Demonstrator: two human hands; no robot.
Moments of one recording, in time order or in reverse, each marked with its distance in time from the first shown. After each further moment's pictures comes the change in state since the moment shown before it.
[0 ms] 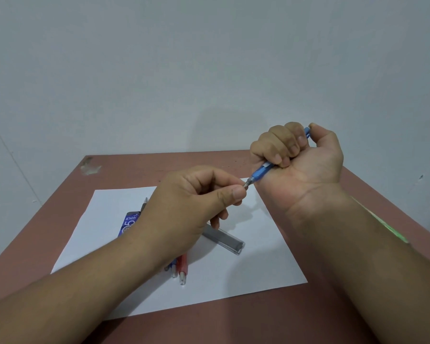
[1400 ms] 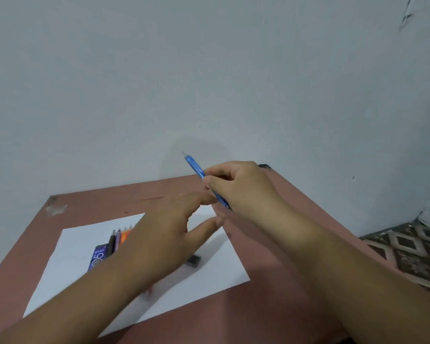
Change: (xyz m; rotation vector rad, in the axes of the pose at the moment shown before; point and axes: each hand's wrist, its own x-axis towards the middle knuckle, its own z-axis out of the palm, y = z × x) left_hand 0.007 0.007 0.016 0.756 -0.122 0.333; right_hand -0.036 -0.029 0.016 -1.776 0.063 -0.185
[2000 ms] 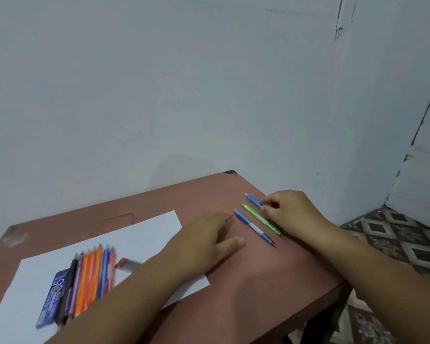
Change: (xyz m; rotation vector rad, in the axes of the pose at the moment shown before) left_hand 0.047 0.048 0.087 0.100 -0.336 0.045; right_hand -0.035 0.099 -0.136 -0.658 0.126 0.175
